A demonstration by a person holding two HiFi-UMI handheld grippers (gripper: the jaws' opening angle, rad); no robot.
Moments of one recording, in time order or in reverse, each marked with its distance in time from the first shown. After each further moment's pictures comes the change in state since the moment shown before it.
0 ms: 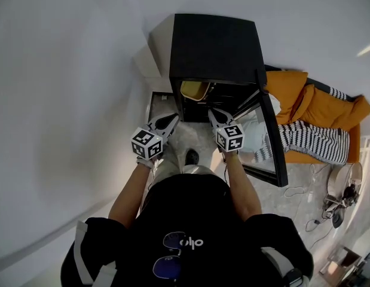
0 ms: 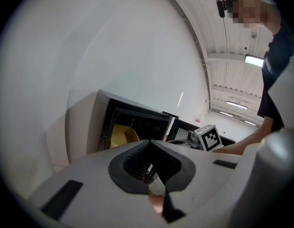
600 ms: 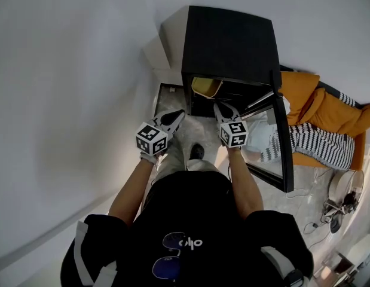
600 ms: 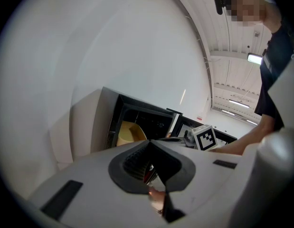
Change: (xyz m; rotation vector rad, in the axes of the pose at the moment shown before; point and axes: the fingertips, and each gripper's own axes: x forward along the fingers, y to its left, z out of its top) left arm -0.005 0.020 -0.012 -0.005 0.036 0.020; right arm 0.034 -0.001 -0.005 -0.025 -0.033 -0.012
